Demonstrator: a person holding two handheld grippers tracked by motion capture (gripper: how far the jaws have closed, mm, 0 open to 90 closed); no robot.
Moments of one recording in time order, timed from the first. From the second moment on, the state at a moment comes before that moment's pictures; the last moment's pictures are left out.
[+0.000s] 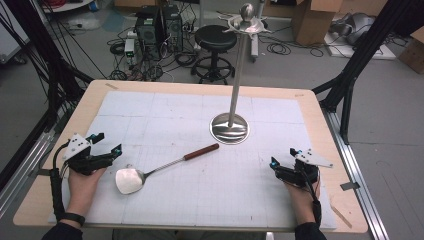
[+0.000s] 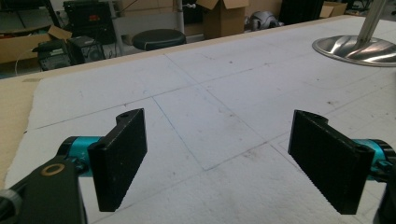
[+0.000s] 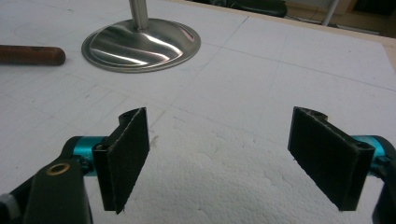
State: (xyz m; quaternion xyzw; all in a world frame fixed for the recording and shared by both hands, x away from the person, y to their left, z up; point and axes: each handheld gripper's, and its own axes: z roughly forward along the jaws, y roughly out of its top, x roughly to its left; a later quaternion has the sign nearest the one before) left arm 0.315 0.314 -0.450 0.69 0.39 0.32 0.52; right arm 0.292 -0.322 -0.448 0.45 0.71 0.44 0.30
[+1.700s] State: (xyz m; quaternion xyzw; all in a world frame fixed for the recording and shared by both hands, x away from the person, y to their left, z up) left arm 0.313 0.262 -0.382 0.73 0.30 0.18 0.58; right arm 0.294 -0.320 -0.448 0.45 0.72 0.43 0.30
